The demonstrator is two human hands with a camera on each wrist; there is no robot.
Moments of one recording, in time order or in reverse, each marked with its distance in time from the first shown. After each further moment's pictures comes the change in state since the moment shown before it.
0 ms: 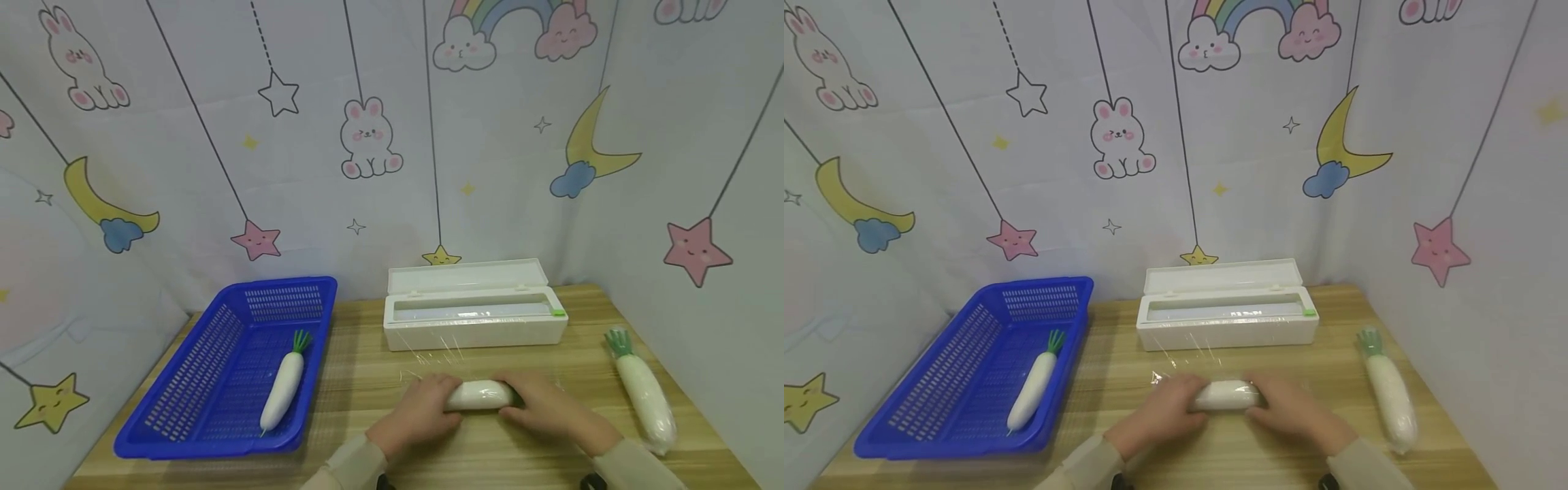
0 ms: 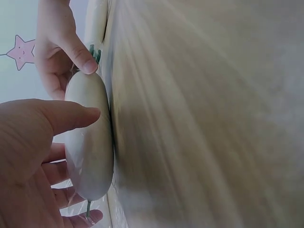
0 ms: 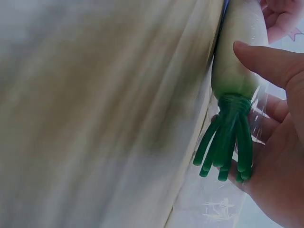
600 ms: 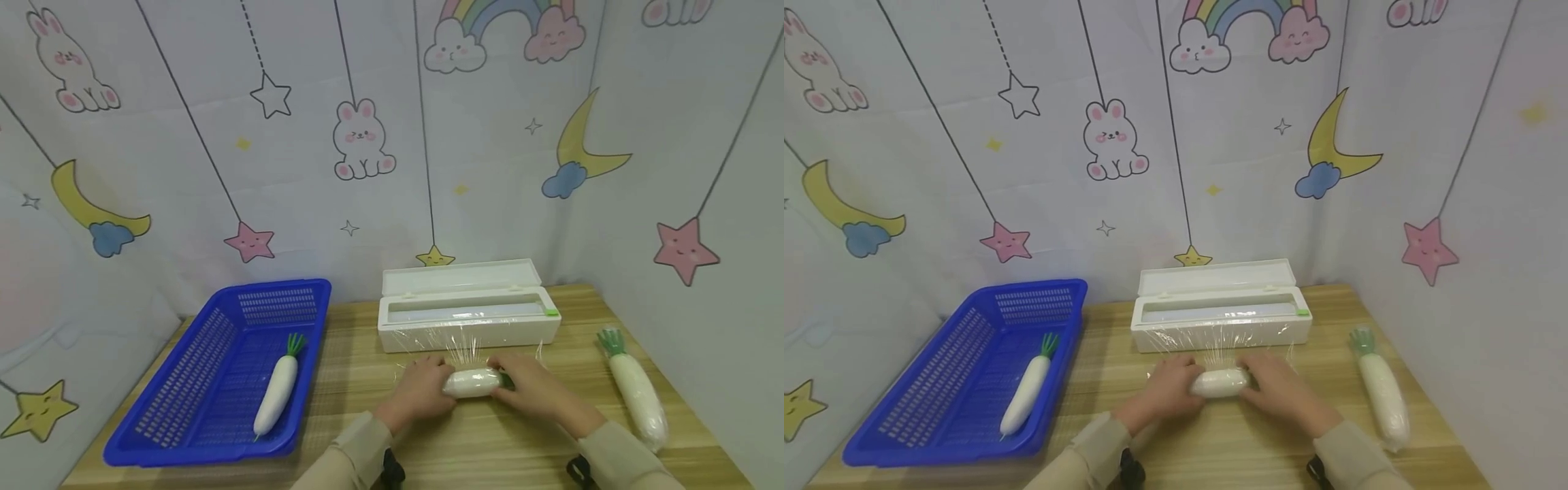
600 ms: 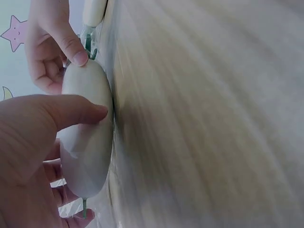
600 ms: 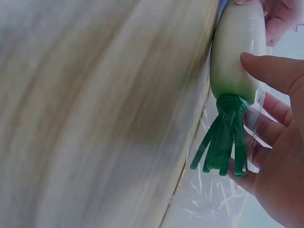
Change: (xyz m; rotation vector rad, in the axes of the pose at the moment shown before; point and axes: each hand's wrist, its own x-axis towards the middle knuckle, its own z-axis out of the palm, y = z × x) left_hand 0.032 -0.010 -0.004 0.070 -0.011 -0.030; right_hand 0.017 0.007 -0.004 -0.031 0.076 0.059
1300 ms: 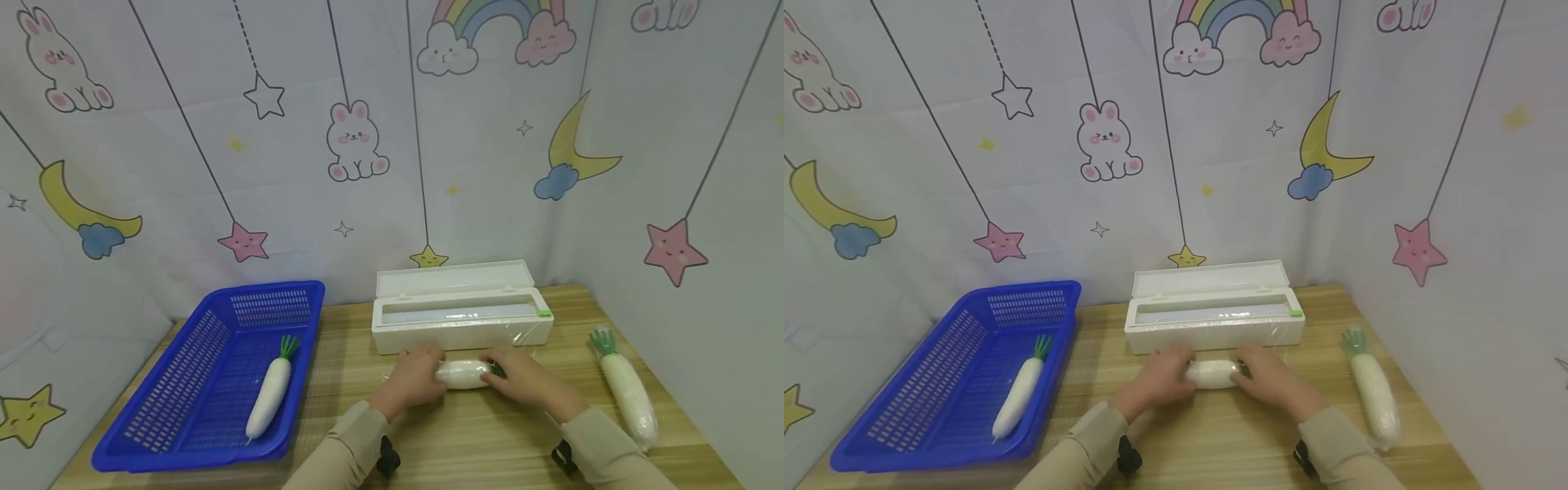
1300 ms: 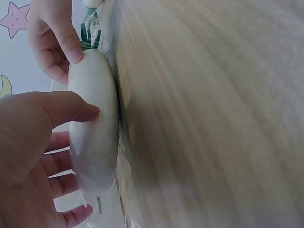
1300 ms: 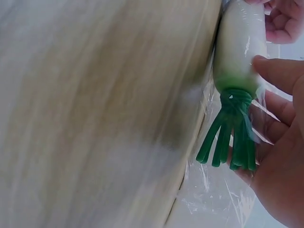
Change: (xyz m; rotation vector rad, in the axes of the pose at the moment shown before) left_hand 0.017 -0.006 -0.007 -0.033 -0.001 -0.049; right_hand 0.012 0.011 -0.001 0.035 -0.067 0.046
